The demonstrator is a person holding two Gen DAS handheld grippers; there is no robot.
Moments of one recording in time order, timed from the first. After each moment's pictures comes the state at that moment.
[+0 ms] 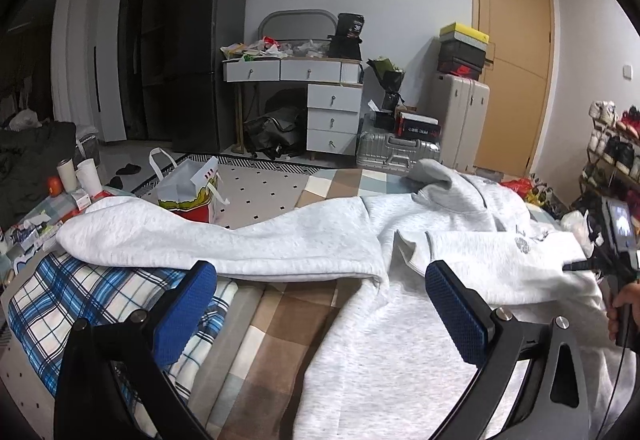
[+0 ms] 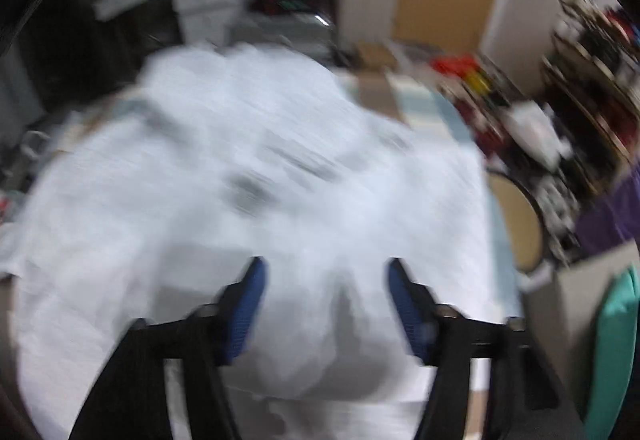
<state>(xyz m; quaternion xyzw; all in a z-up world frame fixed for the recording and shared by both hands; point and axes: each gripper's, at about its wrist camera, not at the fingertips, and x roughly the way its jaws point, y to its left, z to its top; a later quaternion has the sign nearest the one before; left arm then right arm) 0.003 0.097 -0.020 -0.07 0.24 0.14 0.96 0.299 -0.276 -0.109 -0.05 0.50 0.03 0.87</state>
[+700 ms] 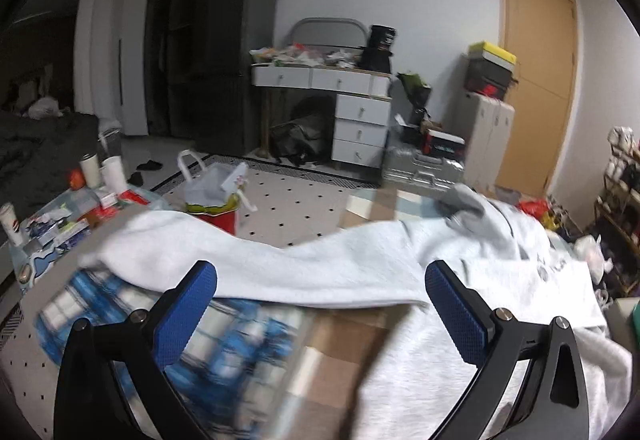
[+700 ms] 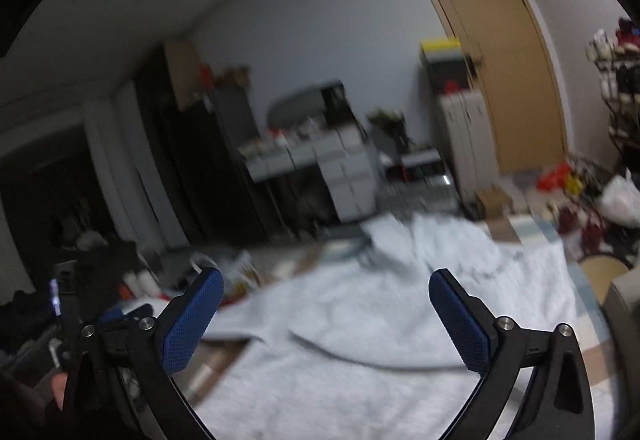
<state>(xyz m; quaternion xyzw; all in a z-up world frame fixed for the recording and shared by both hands) -0.030 0.167 0.020 -0.11 0.23 0.19 0.95 0.117 -0.235 -0.005 0.13 0.15 0.28 0.94</state>
